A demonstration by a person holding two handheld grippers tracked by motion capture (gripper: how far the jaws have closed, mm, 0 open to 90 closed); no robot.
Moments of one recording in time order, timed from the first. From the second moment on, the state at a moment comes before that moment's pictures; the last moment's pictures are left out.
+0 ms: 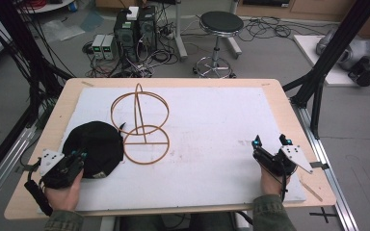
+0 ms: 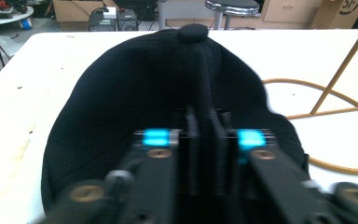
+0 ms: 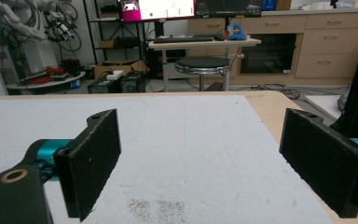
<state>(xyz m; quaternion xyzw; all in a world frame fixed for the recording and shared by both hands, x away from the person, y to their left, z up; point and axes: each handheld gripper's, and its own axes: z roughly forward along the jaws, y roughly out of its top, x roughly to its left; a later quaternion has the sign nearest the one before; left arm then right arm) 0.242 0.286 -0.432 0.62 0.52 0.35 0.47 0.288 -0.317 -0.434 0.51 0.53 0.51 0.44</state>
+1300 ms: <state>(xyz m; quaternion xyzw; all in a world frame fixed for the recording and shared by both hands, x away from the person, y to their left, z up) 0.233 0.288 -0.391 0.56 0.47 0.42 0.54 0.286 -0.320 -0.433 0.52 0.52 0.51 0.44</state>
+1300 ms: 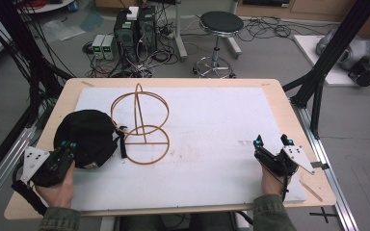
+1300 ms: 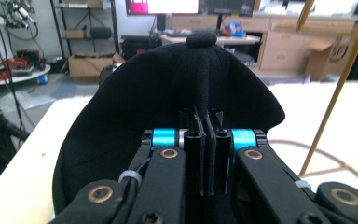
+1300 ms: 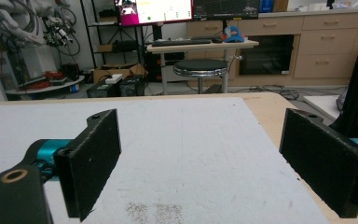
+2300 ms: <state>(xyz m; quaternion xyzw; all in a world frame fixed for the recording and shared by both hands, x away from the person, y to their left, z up) 0.233 0.286 -0.322 0.45 0.41 0.48 0.63 0.287 -0.317 -0.433 0.51 0.52 0.51 0.44</state>
